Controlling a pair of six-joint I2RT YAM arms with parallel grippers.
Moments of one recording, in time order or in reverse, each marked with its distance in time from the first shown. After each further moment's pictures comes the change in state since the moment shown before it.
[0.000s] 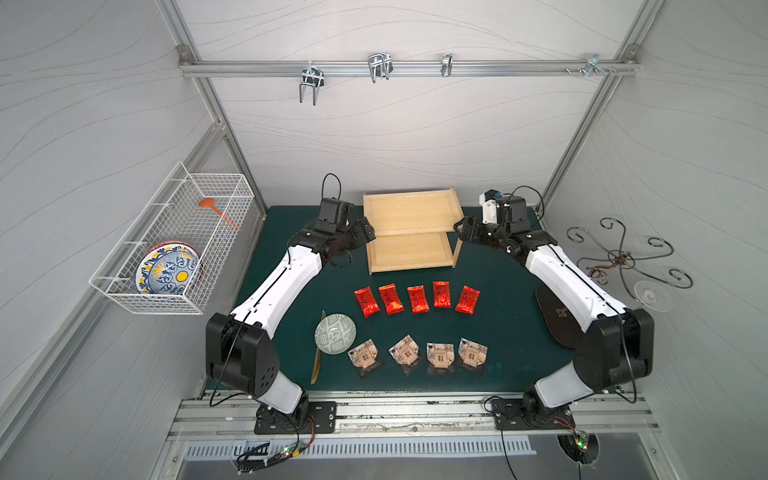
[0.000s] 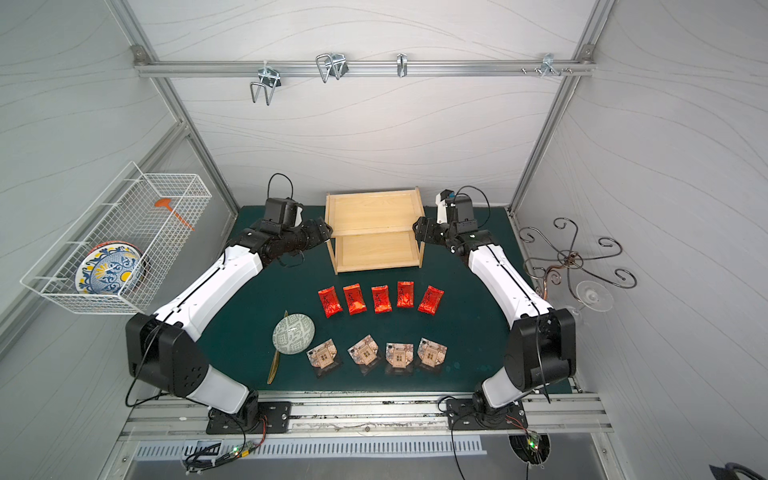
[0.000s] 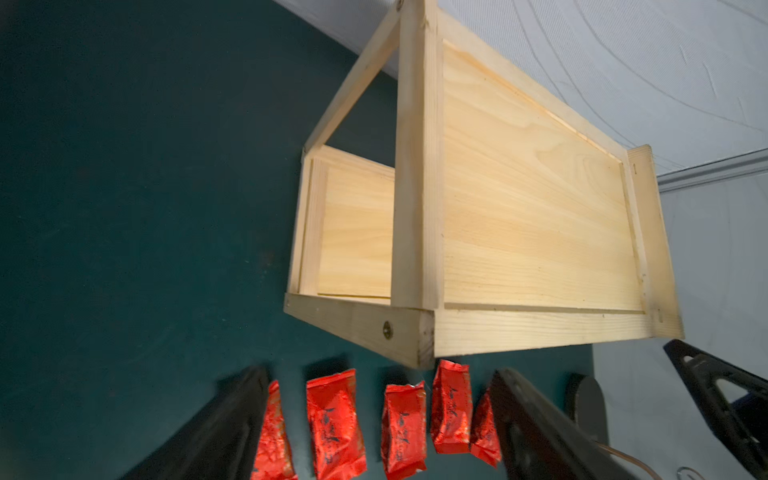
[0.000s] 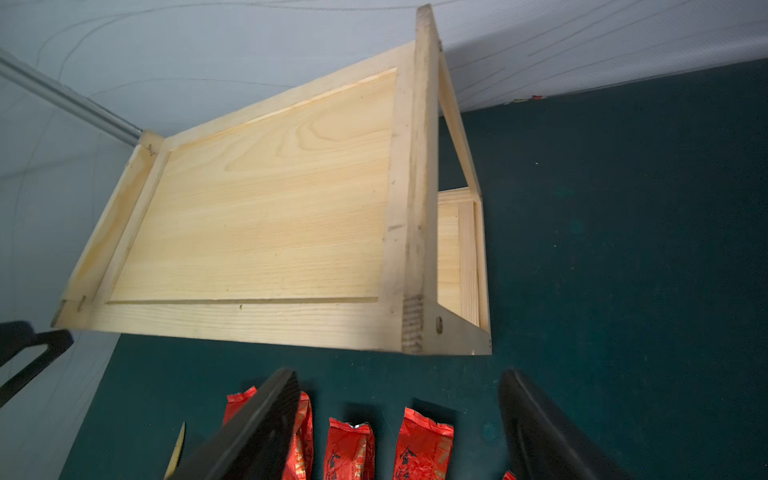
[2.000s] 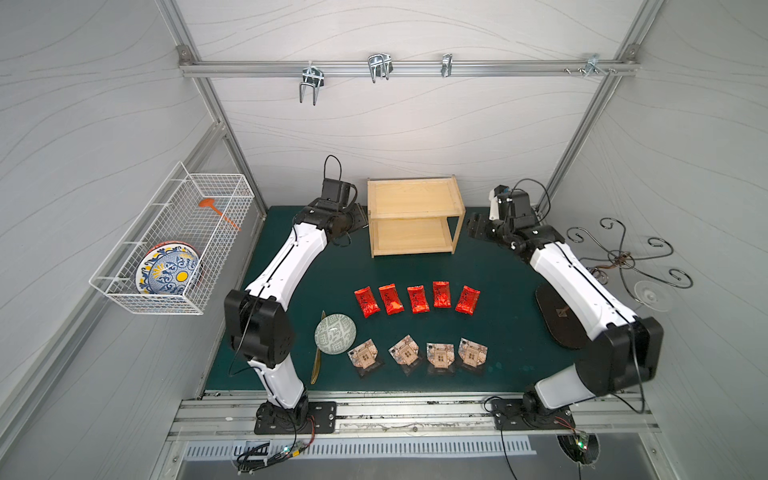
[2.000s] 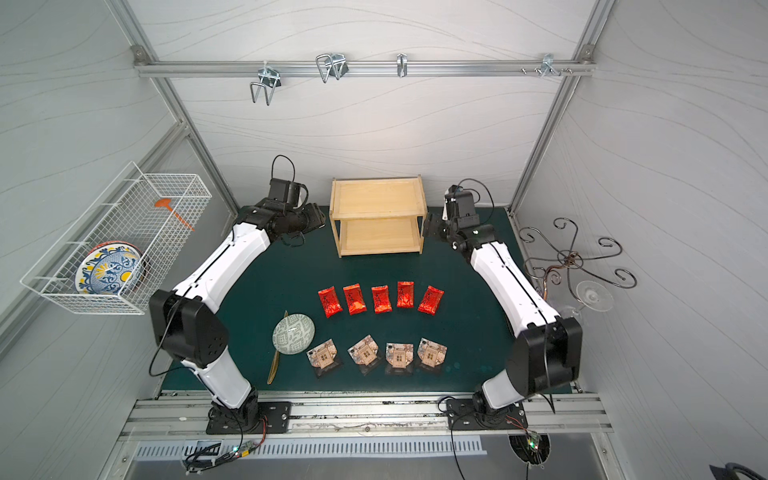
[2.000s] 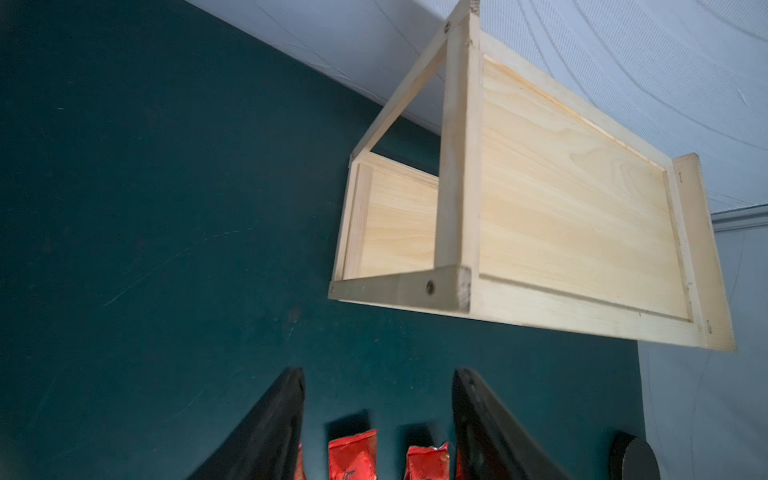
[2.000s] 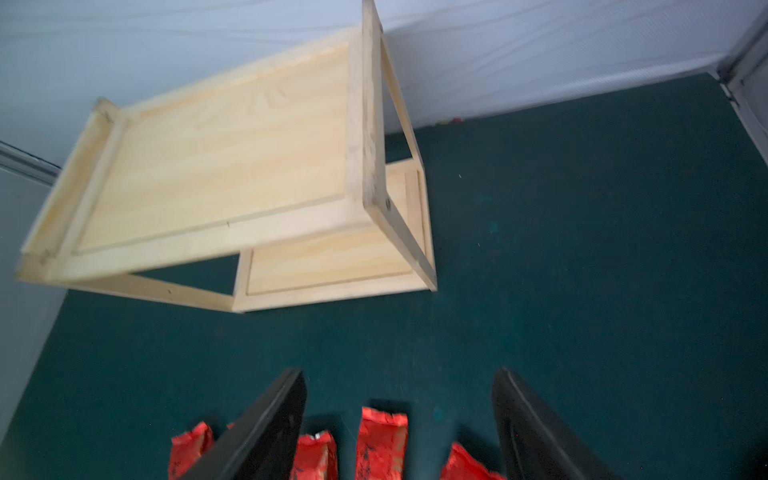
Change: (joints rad) left arm 0.026 0.107 0.204 -0.126 -0.132 0.079; right arm 0.040 -0.104 -0.009 -0.179 0.283 0.001
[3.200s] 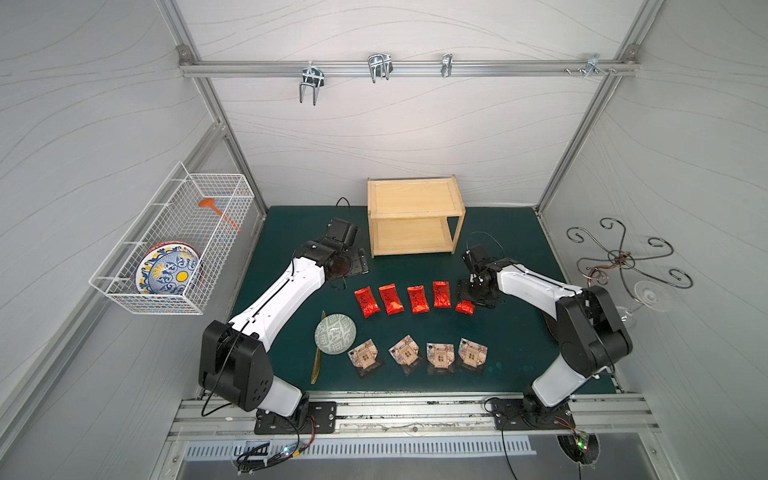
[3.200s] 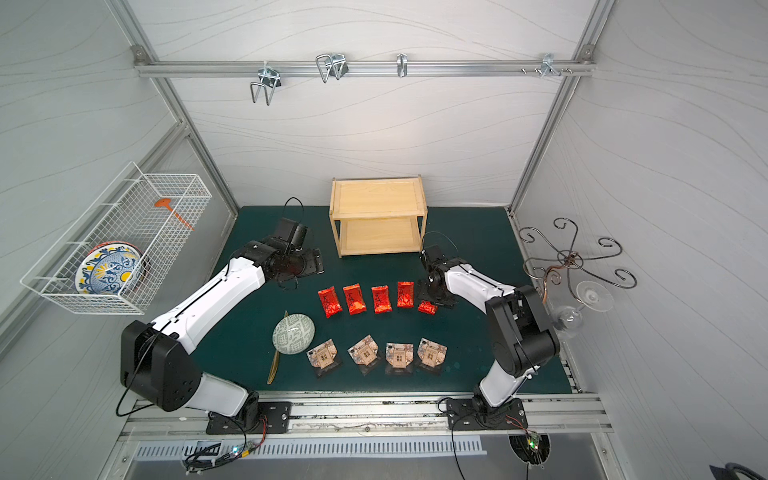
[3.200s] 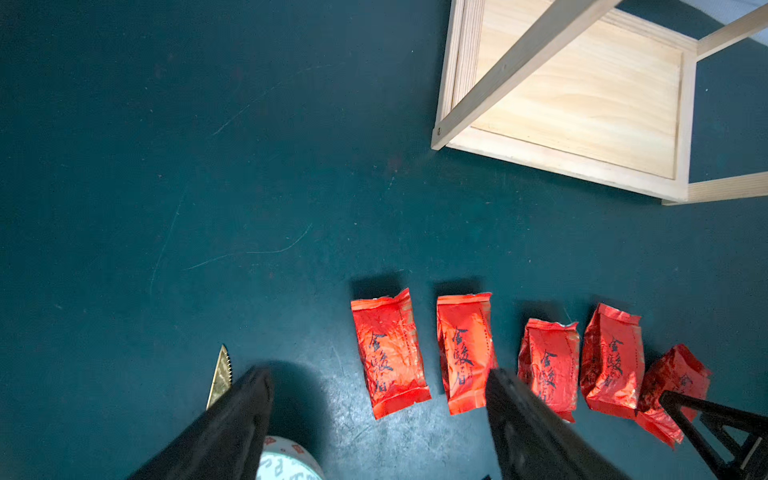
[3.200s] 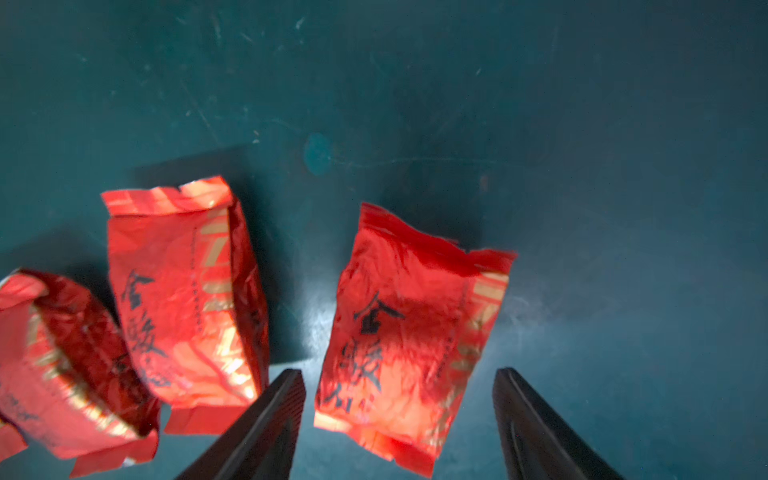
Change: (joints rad) left arm -0.104 -0.201 -0.347 -0.112 -0.127 0.010; right arm 0.095 0.224 -0.313 -0.087 -0.014 0.206
